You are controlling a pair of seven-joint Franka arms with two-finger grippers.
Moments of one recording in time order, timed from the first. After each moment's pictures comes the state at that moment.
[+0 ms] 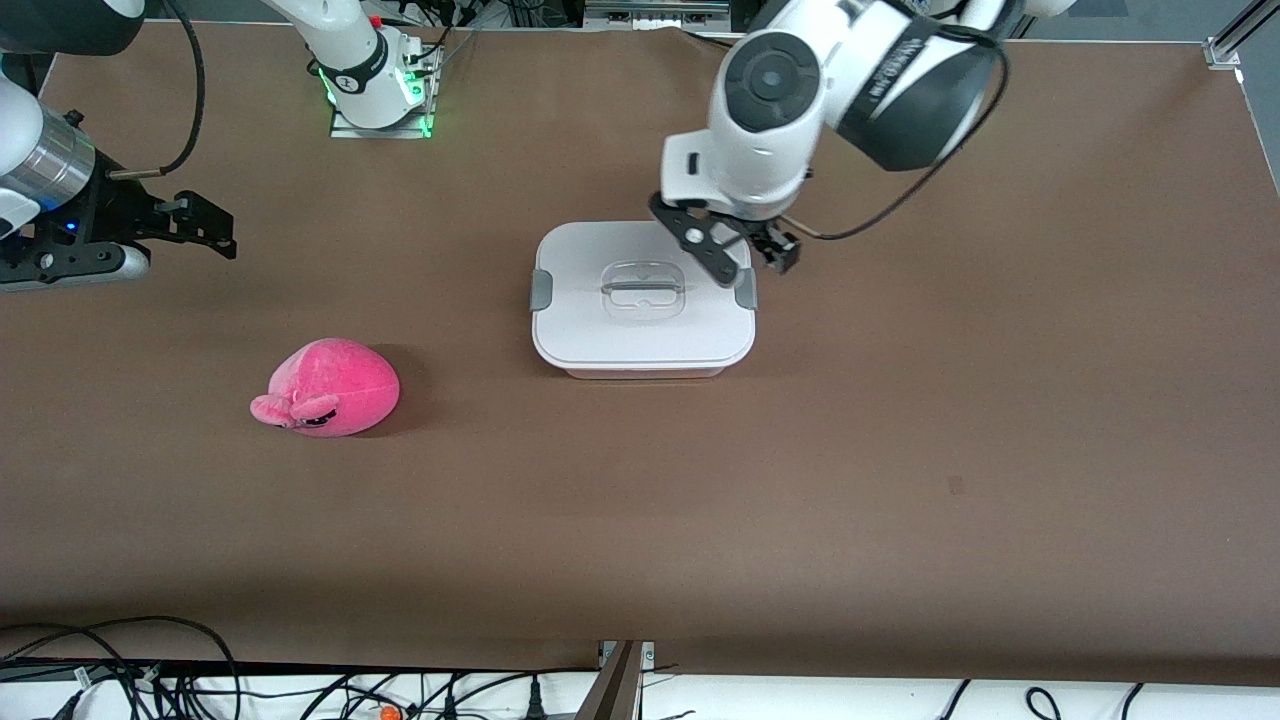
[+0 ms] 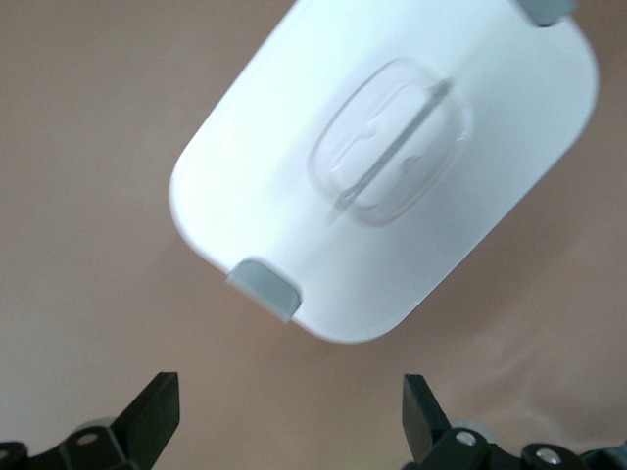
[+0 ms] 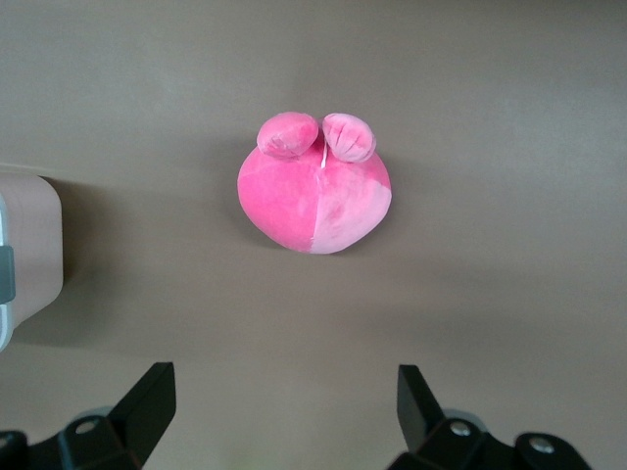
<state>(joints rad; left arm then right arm) -0.67 0.38 -0.03 -1.38 -0.07 1.58 0.20 0.16 0.02 -0.08 -1.66 -0.01 1.63 -0.05</state>
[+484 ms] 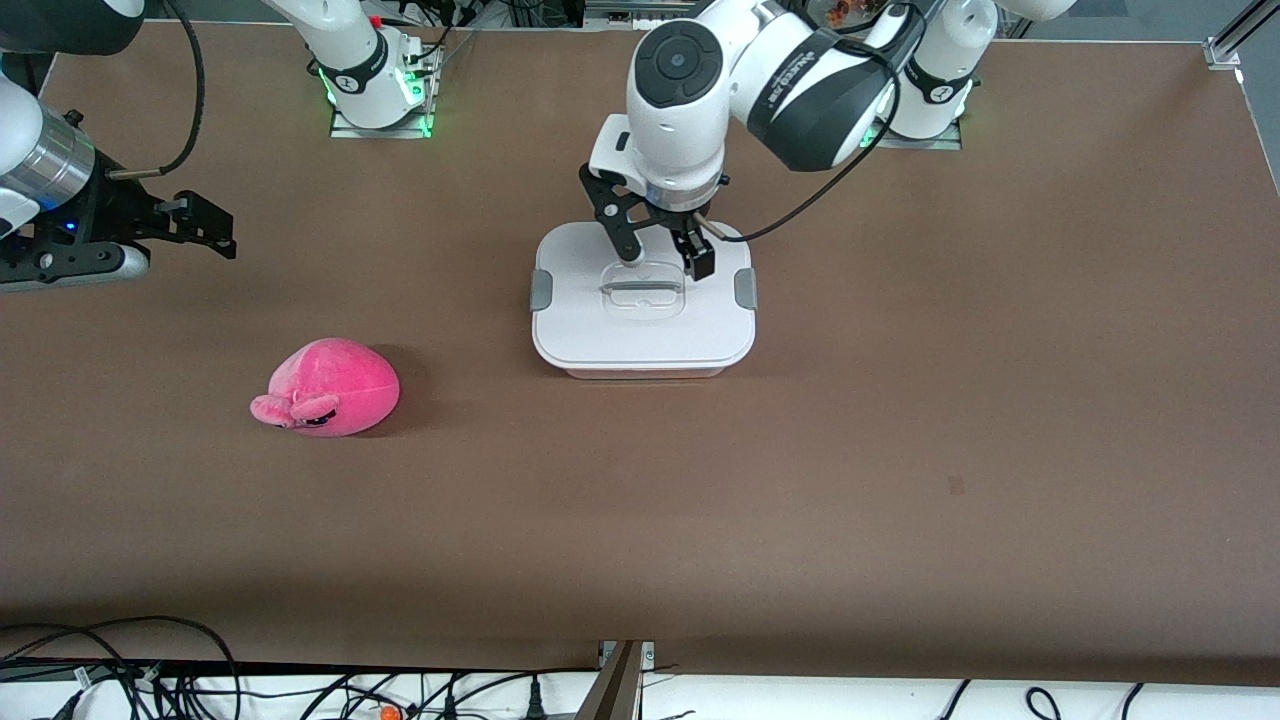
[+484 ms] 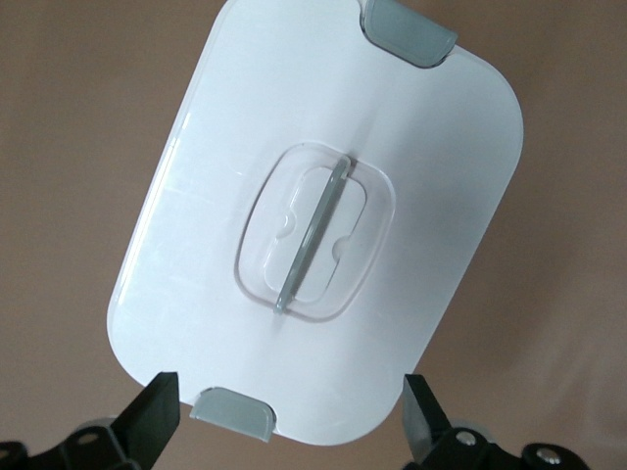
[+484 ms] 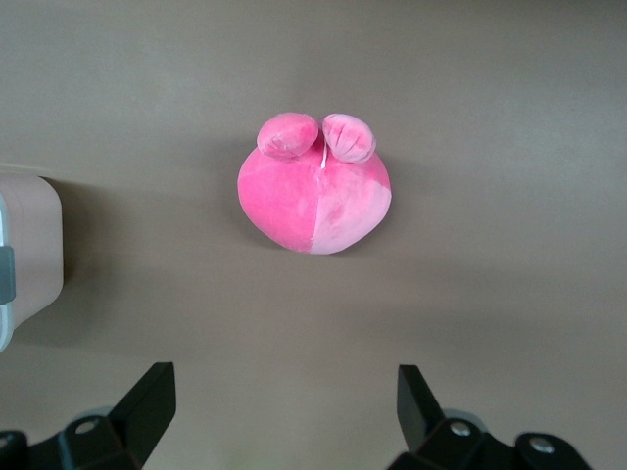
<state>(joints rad) -0.76 0.44 -0.03 -1.38 -0.01 1.74 0.36 0.16 0.02 -0.08 -1.66 -0.01 1.63 -0.05</state>
